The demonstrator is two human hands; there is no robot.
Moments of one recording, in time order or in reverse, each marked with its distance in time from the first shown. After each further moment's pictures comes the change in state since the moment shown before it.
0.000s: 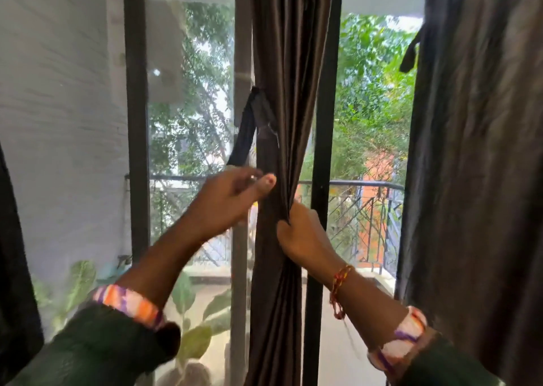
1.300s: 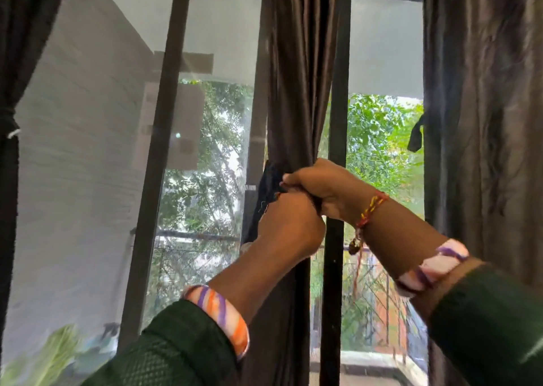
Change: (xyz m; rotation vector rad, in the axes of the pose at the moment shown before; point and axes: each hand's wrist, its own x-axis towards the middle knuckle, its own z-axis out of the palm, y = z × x) left_hand 0.079 0.064 0.034 0.553 0.164 -0.045; right_hand 0.127 -0.081 -0.074 0.518 -0.097 0.221
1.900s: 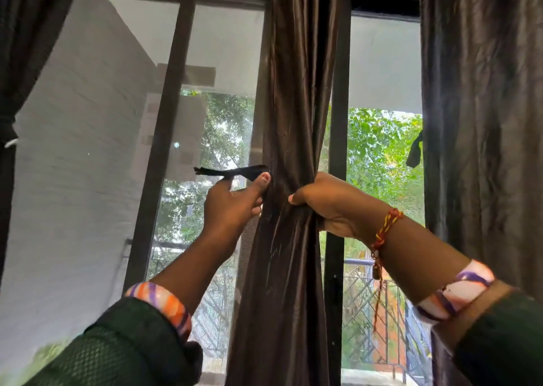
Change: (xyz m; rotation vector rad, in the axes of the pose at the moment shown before) left_hand 0.029 -0.061 -0.031 -1.072 0.232 -0.158; right_hand -0.003 -0.004 -0.003 -0.108 -0.068 0.014
